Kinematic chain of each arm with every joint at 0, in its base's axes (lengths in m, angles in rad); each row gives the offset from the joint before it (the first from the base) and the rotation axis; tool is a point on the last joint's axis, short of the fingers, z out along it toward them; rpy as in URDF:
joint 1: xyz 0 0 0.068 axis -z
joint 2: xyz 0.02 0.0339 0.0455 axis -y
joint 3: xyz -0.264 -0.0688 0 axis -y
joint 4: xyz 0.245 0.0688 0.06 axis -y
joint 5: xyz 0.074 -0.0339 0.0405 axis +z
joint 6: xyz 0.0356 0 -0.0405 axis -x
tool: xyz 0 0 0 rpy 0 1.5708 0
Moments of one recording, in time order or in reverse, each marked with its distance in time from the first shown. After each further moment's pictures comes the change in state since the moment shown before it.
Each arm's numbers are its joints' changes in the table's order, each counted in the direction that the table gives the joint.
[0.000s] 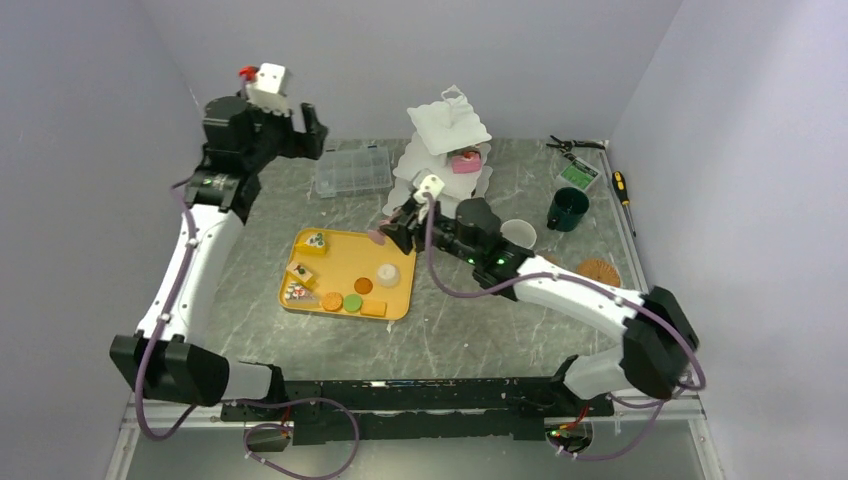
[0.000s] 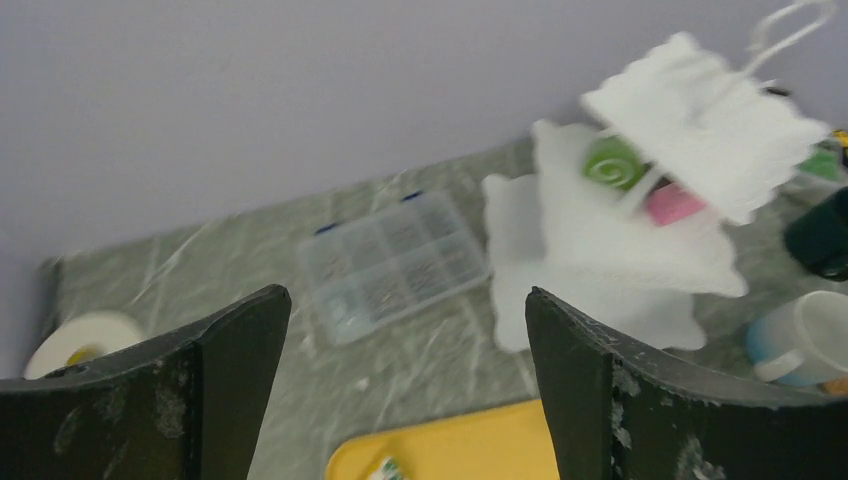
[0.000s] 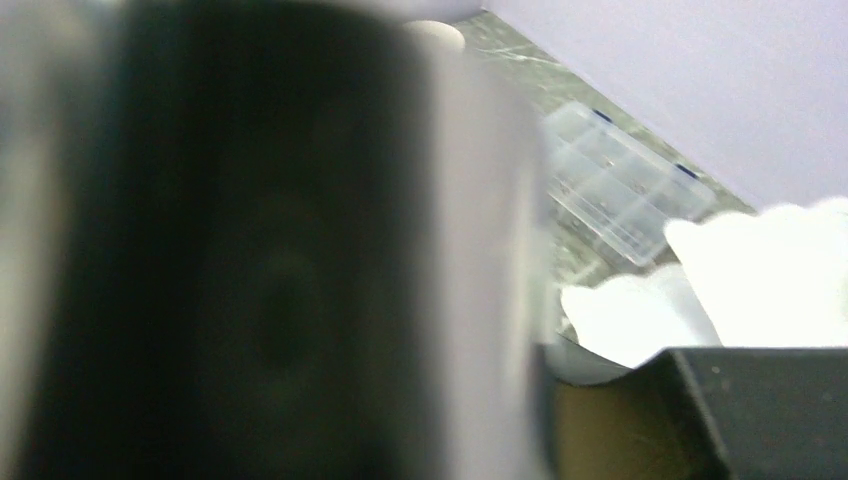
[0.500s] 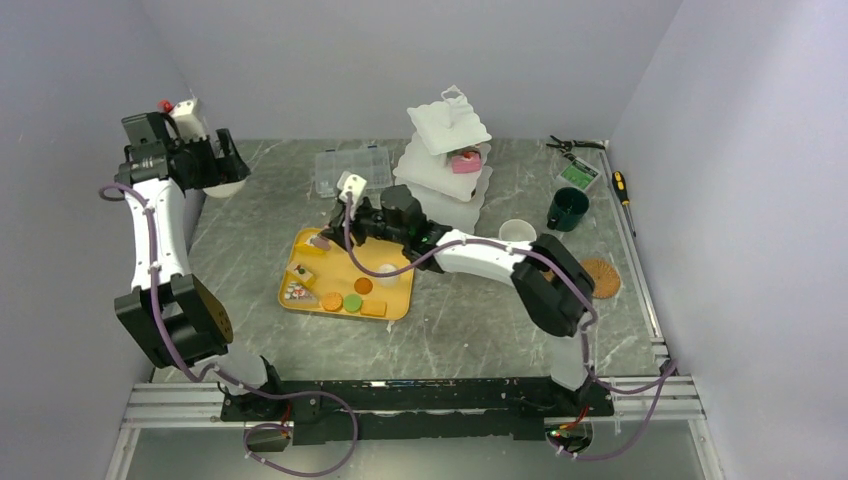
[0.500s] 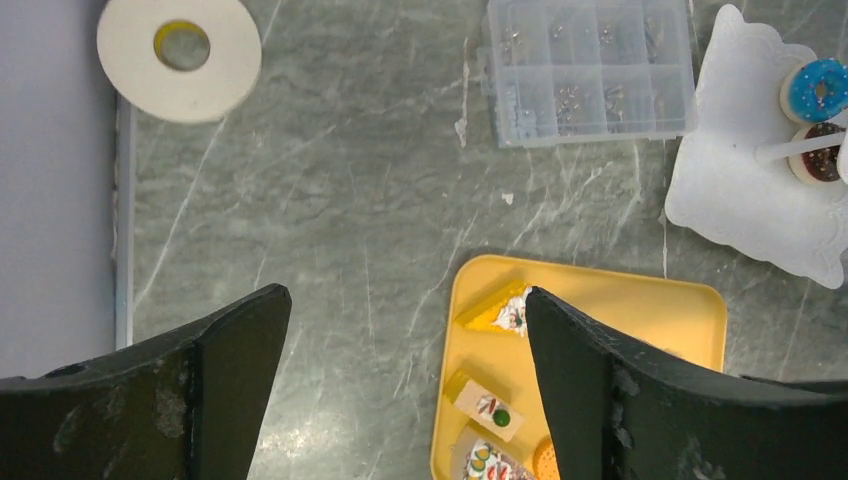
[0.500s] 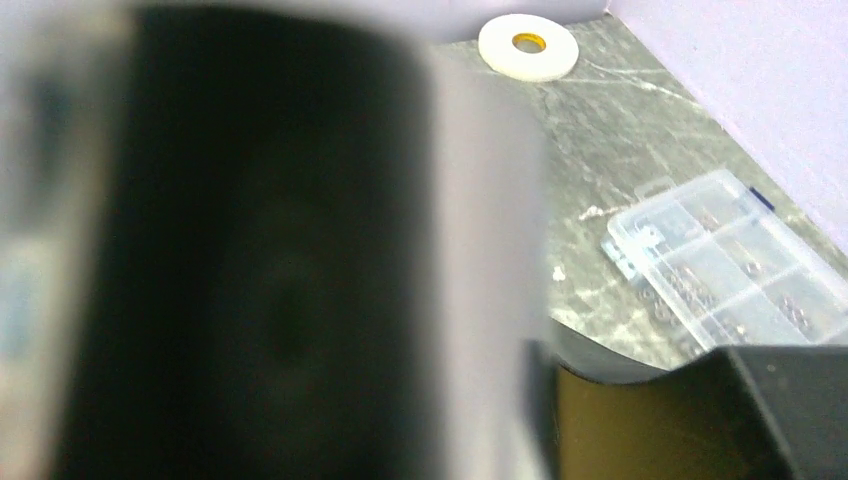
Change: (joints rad) left arm -0.538 -0.185 0.111 -0.456 -0.211 -0.070; right arm -0.073 -0.591 0.404 0.133 0.166 0.058
